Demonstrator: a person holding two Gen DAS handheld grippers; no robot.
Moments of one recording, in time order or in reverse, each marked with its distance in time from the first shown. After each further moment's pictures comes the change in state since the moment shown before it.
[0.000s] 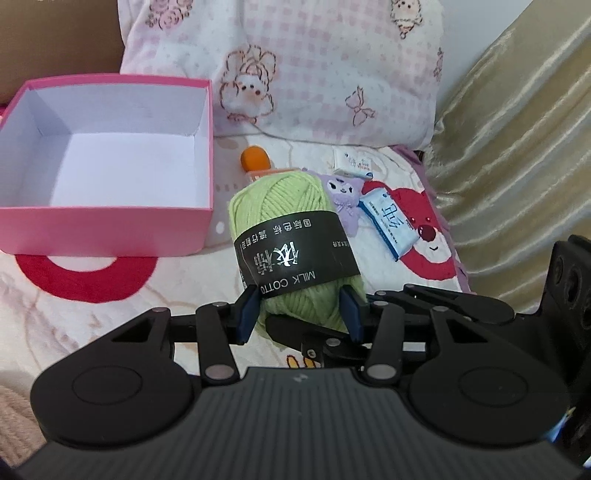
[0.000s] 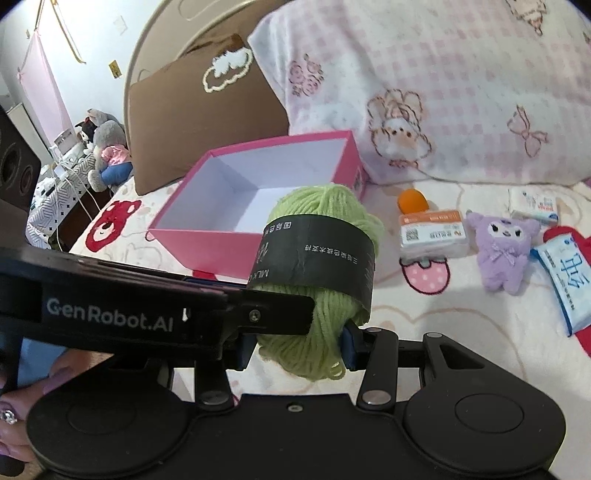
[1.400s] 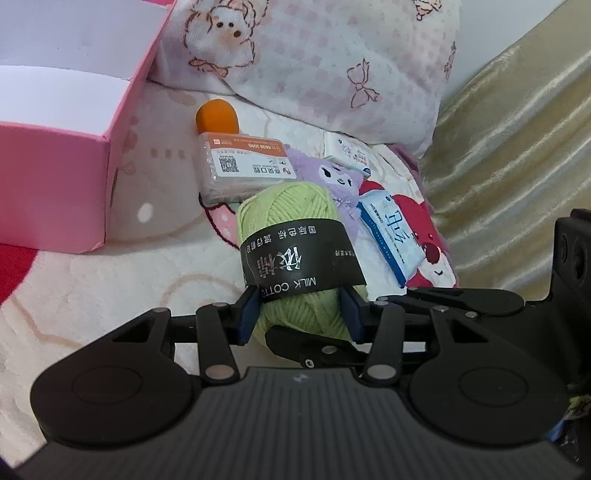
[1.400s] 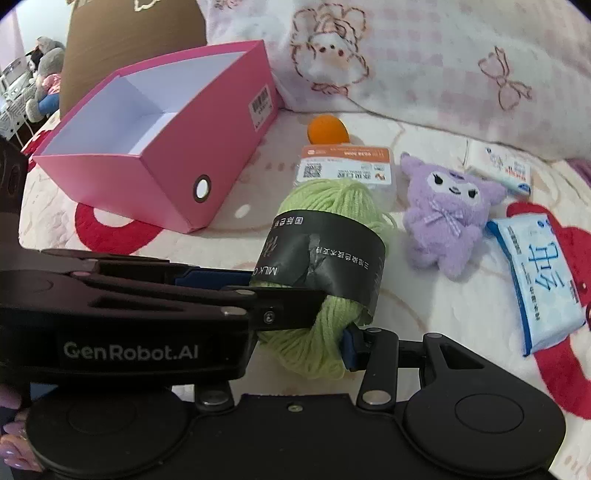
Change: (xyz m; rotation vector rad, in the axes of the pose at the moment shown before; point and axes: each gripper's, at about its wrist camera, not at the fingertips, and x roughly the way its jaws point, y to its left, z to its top) left arm 0.152 0.021 -0.013 -0.088 -0.061 -0.176; right arm 0.079 -0.088 -0.007 -0.101 0.193 -0.199
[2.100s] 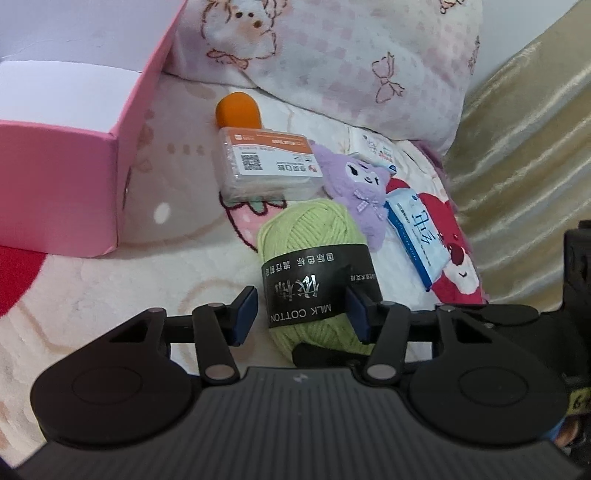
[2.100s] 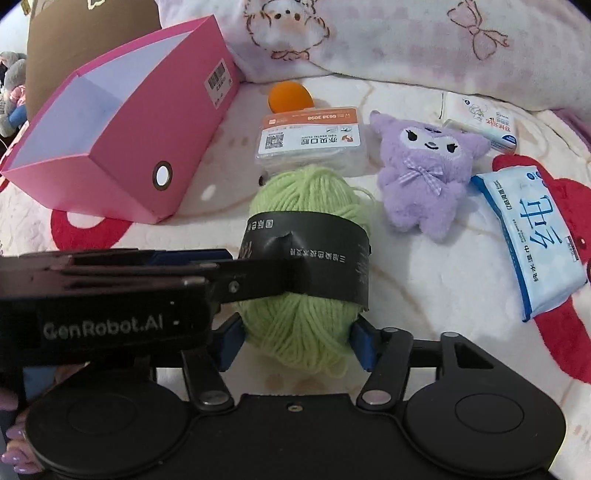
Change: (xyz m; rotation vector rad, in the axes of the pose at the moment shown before) left arm 0.015 0.007 0.004 -0.012 0.023 0.057; right arm 0.017 -0.019 -0.001 0.129 0.097 -0.018
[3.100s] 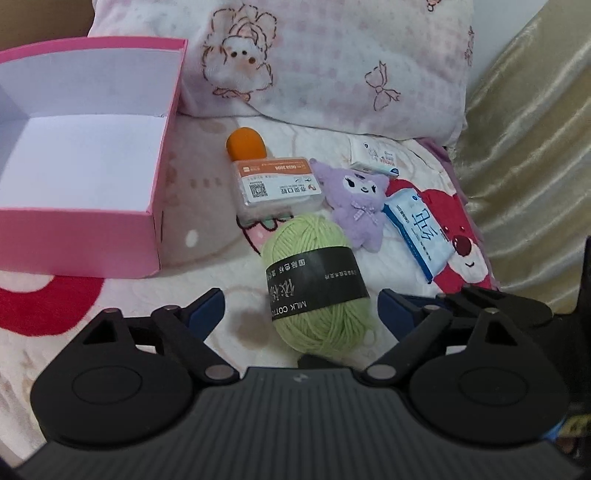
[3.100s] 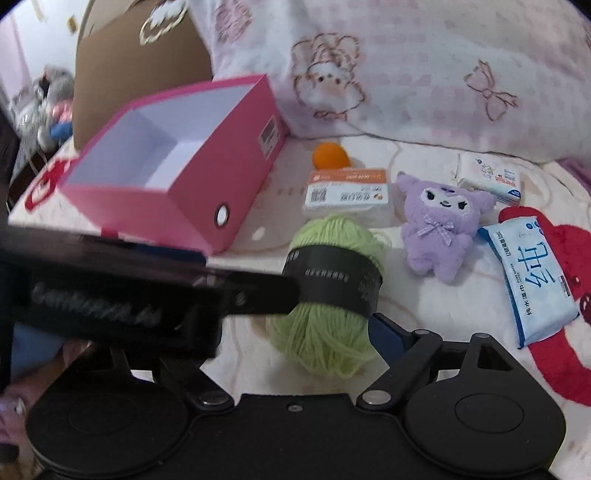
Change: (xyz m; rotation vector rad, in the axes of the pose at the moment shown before) left arm -0.046 -0.031 0.015 0.077 0.019 0.145; right arm -0.044 0.019 -0.013 -0.087 -0.144 0.071
